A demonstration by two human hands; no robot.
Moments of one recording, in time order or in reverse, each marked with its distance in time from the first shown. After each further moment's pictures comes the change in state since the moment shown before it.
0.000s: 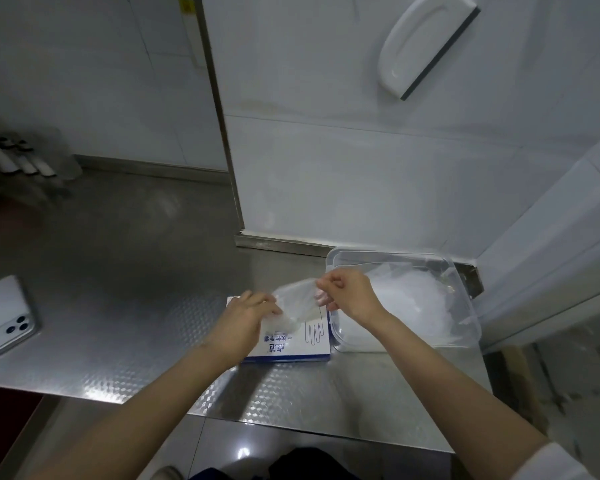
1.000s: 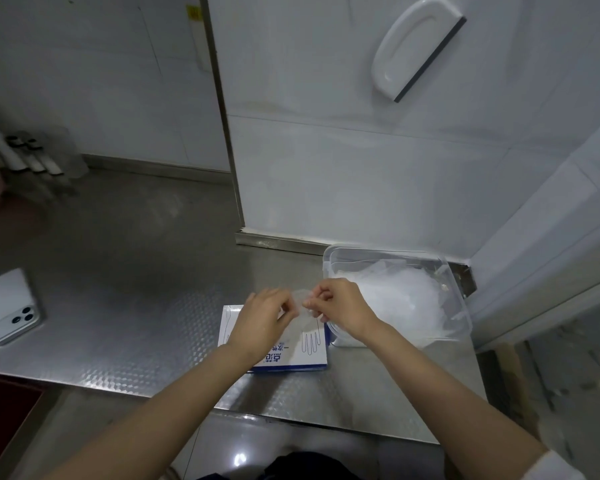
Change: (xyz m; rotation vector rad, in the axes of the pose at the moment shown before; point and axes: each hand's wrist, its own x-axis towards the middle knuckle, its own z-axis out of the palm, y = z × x) left_hand 0.002 0.053 0.002 -0.115 0.118 -0.080; right_hand -0.028 0.001 0.008 -0.198 -0.094 -0.118
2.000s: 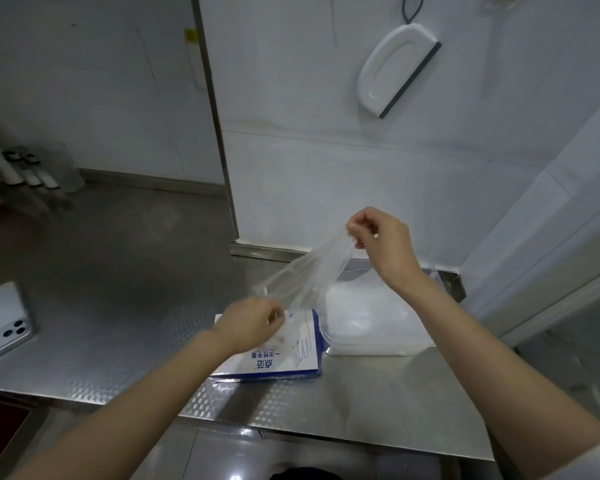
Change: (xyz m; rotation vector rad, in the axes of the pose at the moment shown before) left_hand 0.015 0.000 -0.030 0.173 -0.323 -0.042; right_hand 0.007 -0.052 -0.093 -0.039 0.488 -0.286
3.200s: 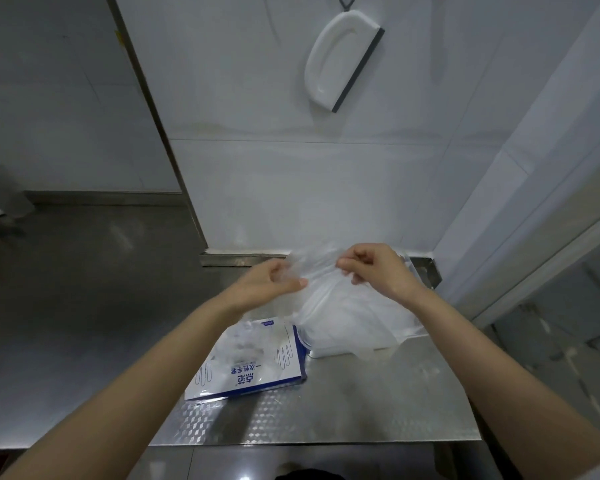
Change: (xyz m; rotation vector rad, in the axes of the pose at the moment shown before) left_hand 0.051 0.054 -0.042 -0.813 -0.152 -0.152; right_hand -0.020 0.046 -0.030 0.151 -0.257 0.315
